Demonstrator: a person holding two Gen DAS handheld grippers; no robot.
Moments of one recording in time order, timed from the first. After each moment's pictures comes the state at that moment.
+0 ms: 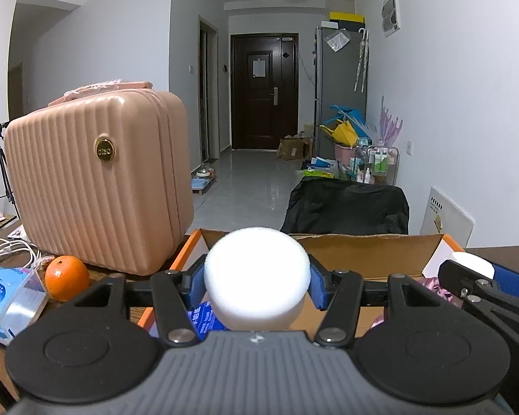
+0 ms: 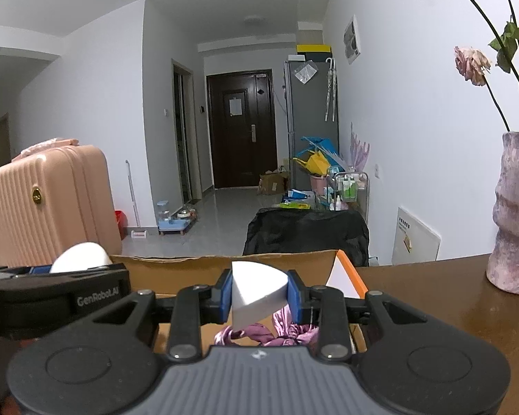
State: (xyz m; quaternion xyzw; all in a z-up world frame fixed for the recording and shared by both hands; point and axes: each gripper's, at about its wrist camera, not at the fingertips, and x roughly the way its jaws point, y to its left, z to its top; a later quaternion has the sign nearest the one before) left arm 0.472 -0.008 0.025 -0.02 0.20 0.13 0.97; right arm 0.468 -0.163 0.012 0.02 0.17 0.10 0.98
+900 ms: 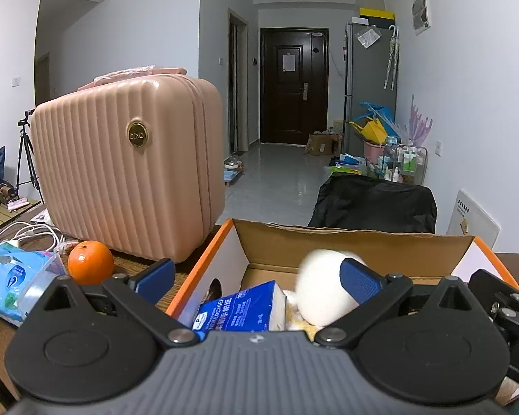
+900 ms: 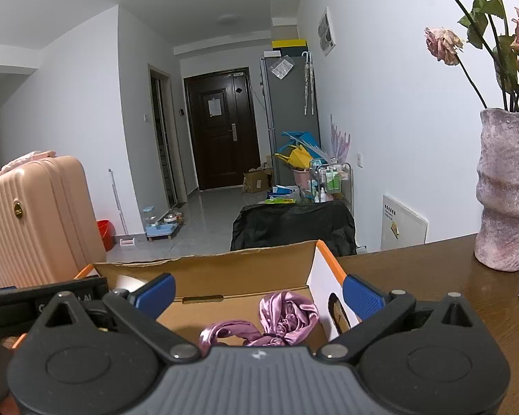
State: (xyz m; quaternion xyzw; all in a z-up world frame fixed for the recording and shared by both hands) left arm 0.473 0.003 0.019 -0.03 0.21 0.18 0.96; right arm 0.471 -0.179 0.007 0.05 0.18 0.08 0.98
